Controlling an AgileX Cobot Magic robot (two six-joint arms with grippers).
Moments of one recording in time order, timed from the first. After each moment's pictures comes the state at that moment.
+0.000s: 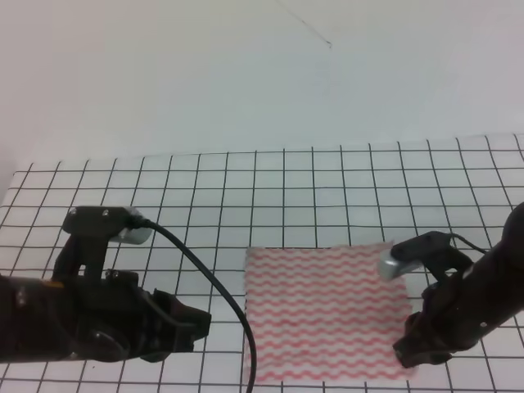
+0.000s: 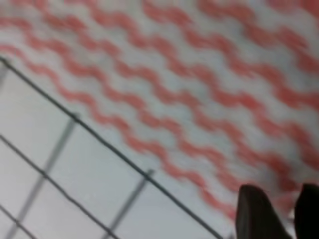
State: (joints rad) left arm -0.40 1.14 -0.68 -0.89 0.60 0.55; right arm 0.37 1.72 -0.87 0.55 0.59 -0.60
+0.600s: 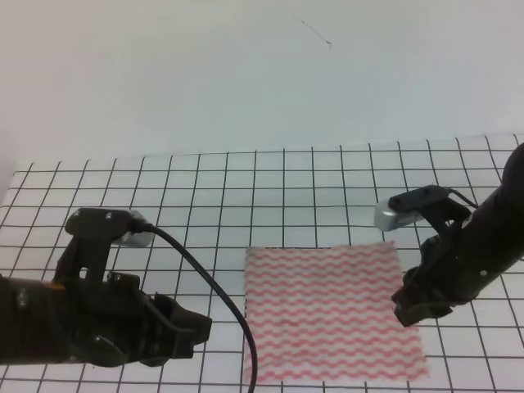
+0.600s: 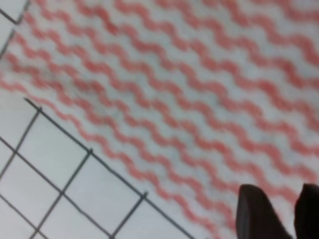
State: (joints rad) left arm -0.40 1.14 -0.68 -0.88 0.63 0.56; right arm 0.34 1.73 -1.02 0.49 0.76 -0.55
